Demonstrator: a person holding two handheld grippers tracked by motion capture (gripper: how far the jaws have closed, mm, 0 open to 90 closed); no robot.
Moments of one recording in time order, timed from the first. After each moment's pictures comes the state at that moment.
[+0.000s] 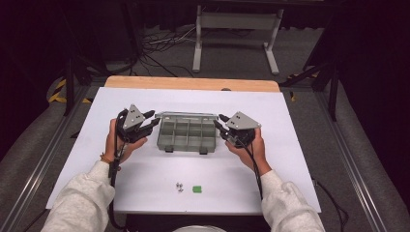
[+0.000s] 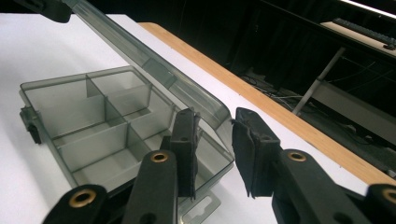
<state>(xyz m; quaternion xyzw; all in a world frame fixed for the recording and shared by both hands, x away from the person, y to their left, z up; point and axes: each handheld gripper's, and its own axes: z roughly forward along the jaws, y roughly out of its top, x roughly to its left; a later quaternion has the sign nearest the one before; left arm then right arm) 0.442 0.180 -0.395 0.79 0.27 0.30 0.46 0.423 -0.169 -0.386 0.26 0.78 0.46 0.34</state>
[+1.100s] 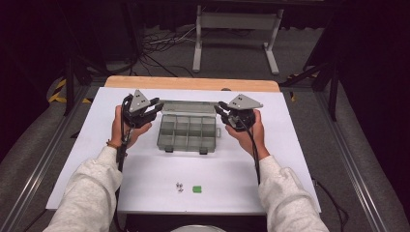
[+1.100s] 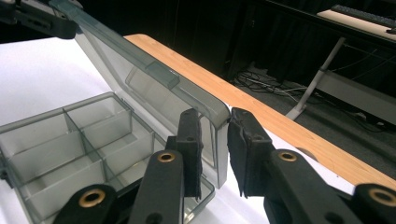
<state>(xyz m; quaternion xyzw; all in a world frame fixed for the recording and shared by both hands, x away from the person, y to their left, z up) 0.477 0.167 -0.375 0.79 0.28 0.30 0.46 0.460 -0.170 -0.360 0.30 0.77 0.47 0.31</state>
